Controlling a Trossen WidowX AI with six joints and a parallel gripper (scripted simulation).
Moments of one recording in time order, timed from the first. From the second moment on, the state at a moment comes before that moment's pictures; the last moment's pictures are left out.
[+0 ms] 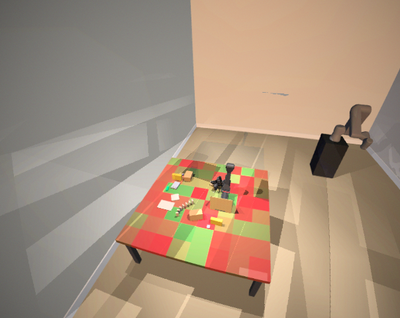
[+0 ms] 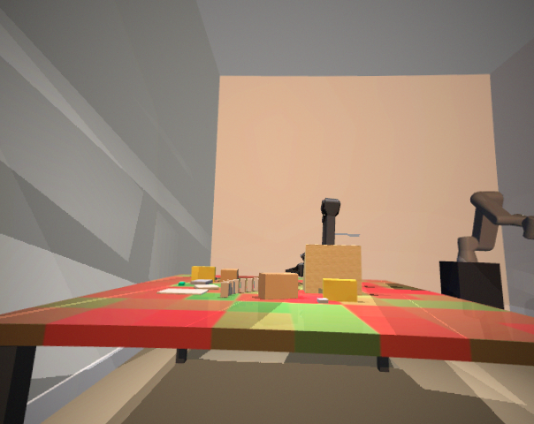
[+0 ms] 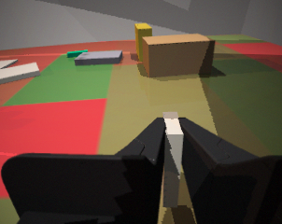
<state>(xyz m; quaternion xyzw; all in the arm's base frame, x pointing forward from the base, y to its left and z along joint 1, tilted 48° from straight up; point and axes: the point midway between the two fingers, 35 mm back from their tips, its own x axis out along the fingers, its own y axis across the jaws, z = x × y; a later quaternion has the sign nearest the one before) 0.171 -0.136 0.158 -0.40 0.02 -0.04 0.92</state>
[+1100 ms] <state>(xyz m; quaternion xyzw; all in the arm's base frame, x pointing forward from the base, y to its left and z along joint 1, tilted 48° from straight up) 0.174 -0.145 0.145 -0.40 0.02 -0.04 0.92</state>
